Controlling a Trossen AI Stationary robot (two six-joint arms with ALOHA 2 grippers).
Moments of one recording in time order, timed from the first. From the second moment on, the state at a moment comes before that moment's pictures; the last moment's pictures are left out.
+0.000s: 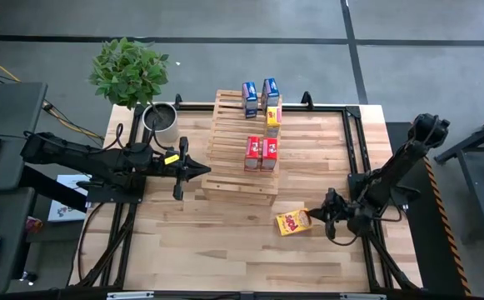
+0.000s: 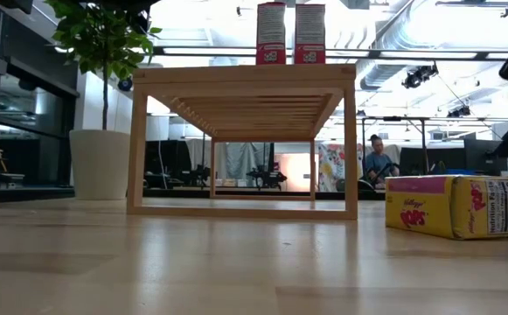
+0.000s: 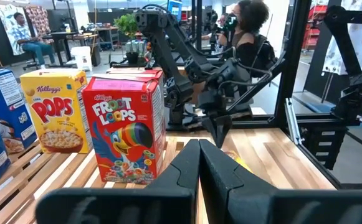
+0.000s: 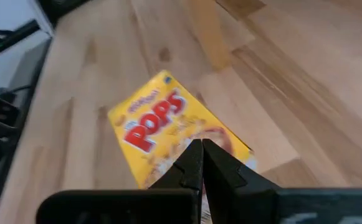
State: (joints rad) left arm -0.13 0.84 0.54 0.27 -0.12 0.03; right arm 0.92 1.05 0.20 0.10 0.78 1.06
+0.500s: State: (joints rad) left arm -0.13 0.84 0.54 0.27 -0.12 0.03; right arm 0.96 1.20 0.19 0.18 0.78 0.99
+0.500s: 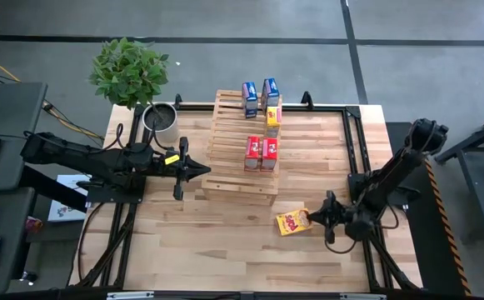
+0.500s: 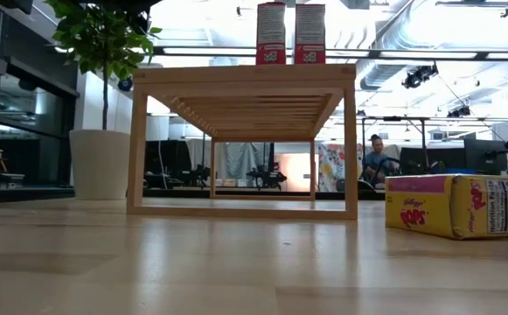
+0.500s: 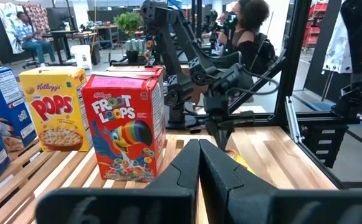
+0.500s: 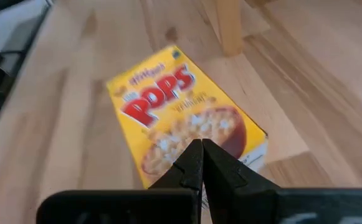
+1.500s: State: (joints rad) left arm -0.13 0.84 0.54 0.27 -0.12 0.03; right arm 1.02 1.18 0.20 -0.02 0.76 1.11
